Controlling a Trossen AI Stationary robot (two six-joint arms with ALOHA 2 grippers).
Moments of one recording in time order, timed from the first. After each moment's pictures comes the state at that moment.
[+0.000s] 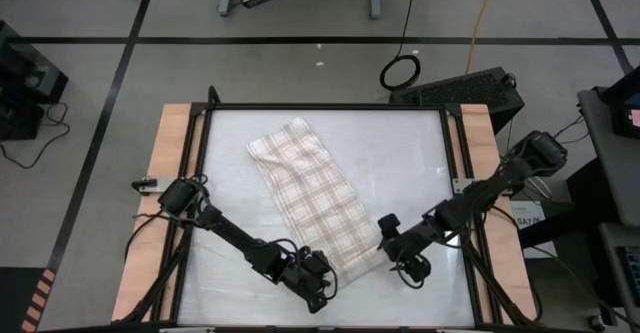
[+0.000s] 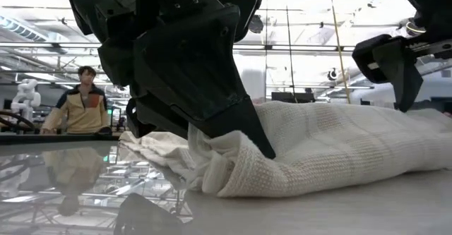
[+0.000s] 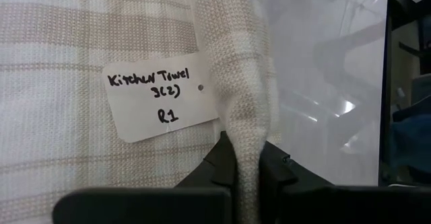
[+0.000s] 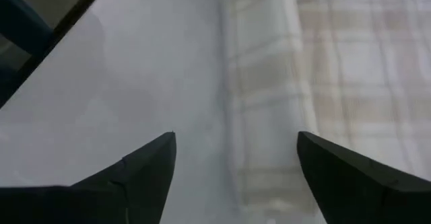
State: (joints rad) left arm -0.54 2.11 1.30 -0.06 -0.21 -0.91; right arm 0.56 1.36 0.63 -0.15 0.00 0.08
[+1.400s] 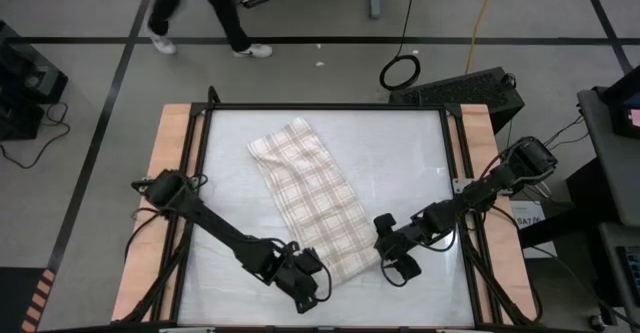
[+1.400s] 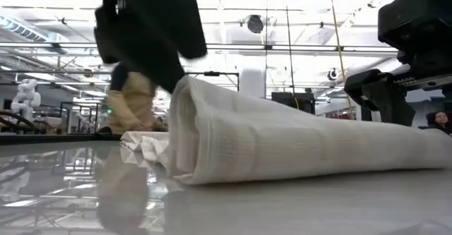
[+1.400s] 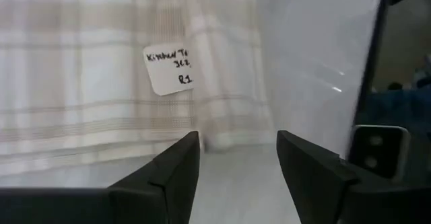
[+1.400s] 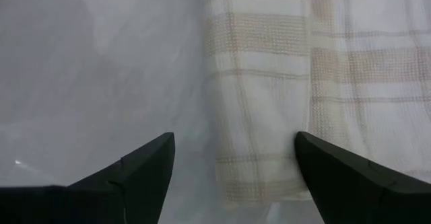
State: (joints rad) left arm -0.57 1.97 1.42 -0.46 -0.18 -0.93; right arm 0.51 1.50 0.63 -0.11 -0.03 0.14
